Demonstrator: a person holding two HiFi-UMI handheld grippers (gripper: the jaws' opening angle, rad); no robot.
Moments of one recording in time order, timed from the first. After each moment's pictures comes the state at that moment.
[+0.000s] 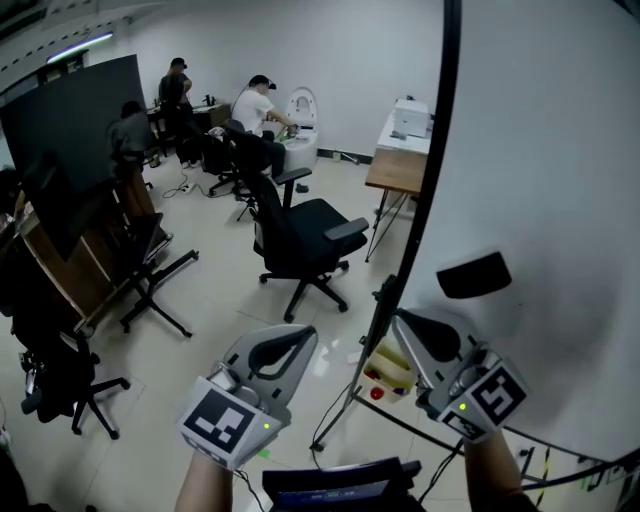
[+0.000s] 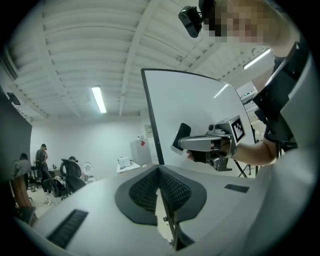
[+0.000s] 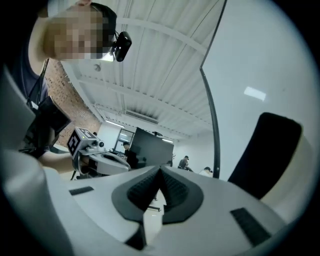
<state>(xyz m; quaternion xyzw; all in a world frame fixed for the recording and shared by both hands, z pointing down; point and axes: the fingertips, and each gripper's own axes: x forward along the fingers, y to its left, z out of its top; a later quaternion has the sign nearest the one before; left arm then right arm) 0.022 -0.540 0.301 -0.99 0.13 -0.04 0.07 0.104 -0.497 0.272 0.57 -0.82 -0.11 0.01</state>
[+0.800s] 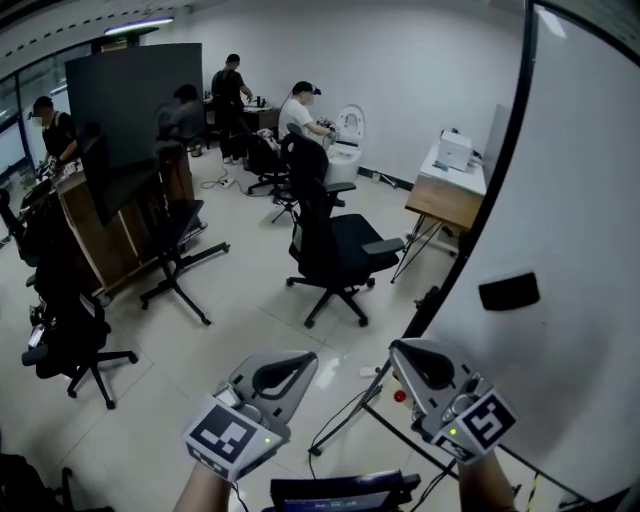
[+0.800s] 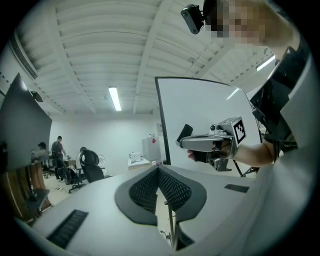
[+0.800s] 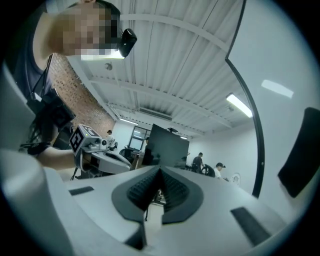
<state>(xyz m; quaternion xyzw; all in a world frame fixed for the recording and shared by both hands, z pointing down) -0.078 -0.515 0.320 -0.98 0.20 -0.03 0.03 0.007 -0.480 0.289 0.49 -0.86 -0.10 0.05</state>
